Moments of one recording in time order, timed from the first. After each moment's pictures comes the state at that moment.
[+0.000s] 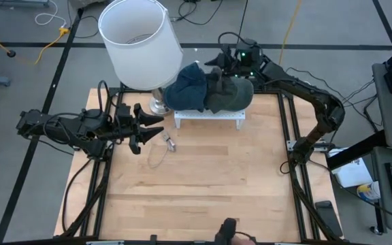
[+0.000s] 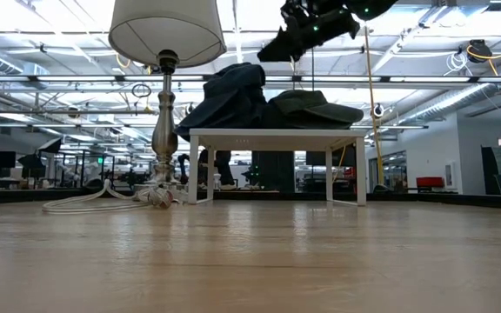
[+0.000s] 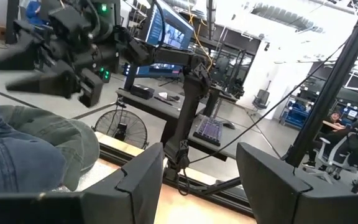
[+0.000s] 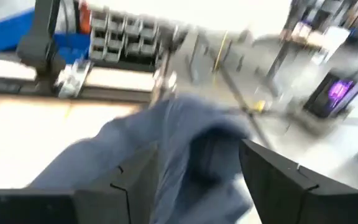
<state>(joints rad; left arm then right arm) -0.16 0.85 0.83 0.15 -0.29 -0.30 -0.66 1.63 1.54 -0.19 -0.42 -0.36</state>
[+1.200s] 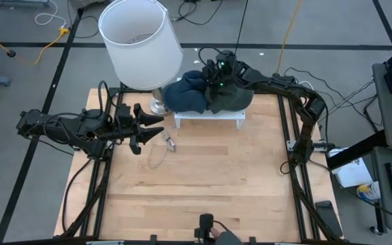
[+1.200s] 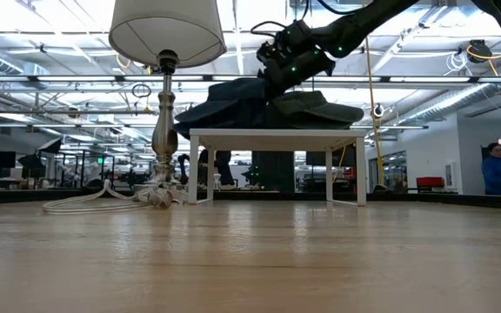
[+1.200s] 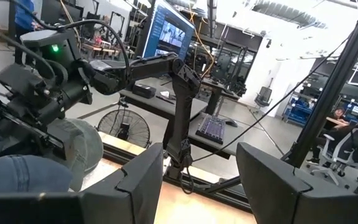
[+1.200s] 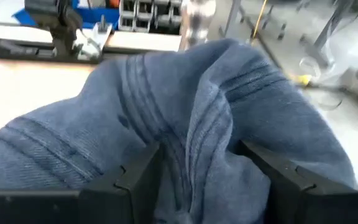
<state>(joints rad) -0.16 0.85 0.83 0.14 -0.29 -0.28 -0.63 1.86 1.54 -0.13 -0.50 -0.36</state>
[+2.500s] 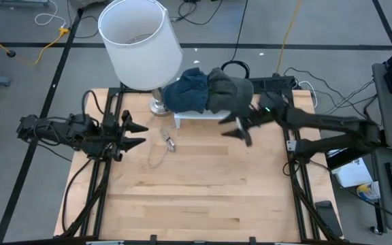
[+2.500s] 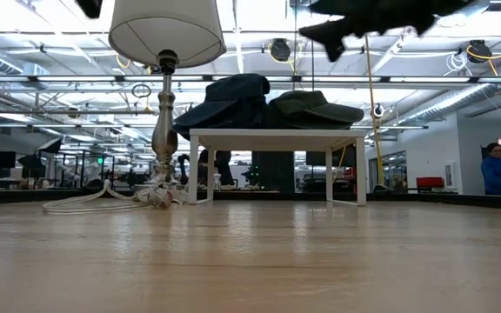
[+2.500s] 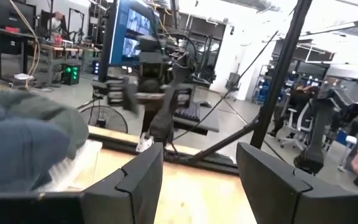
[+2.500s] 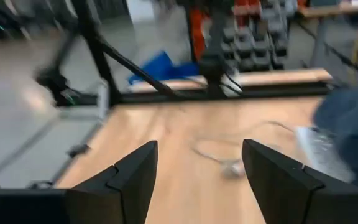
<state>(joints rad) -0.17 0.51 0.57 0.07 -0.15 -0.21 -0.32 1.11 0.81 0.10 -0.53 0.06</state>
